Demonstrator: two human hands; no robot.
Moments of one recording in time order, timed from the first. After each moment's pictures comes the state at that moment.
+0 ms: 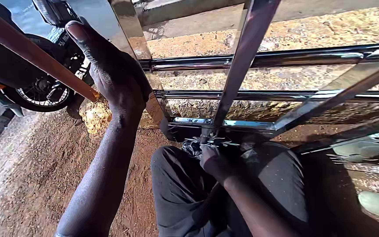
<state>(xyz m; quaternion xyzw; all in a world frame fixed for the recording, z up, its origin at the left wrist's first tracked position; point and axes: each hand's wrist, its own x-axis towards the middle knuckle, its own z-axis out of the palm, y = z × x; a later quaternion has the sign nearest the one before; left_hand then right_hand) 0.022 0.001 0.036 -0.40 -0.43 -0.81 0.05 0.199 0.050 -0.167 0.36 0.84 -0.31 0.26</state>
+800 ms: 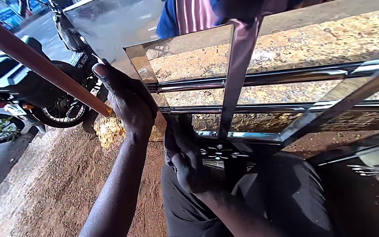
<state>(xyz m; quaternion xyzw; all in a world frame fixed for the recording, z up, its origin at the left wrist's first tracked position) 0.021 0.003 0.034 -0.36 -0.45 -0.81 0.10 0.135 -0.013 -0.111 0.09 0.63 -0.62 -0.46</state>
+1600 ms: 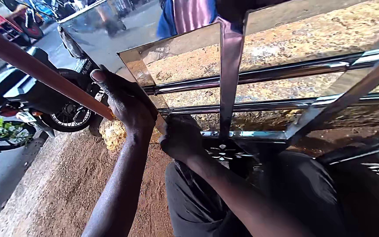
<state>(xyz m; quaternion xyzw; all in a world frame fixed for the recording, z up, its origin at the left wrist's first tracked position) 0.020 0.015 0.037 -0.31 -0.45 -0.83 0.12 0.112 0.028 -0.042 0.26 0.89 -0.33 -0.16</state>
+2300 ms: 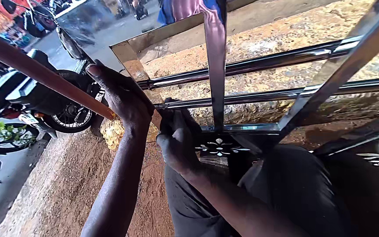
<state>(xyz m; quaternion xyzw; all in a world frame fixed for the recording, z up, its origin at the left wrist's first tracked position) 0.015 0.021 0.036 -0.33 -0.45 -0.82 0.13 0.121 -0.003 -0.049 0.21 0.56 -0.71 -0.36</state>
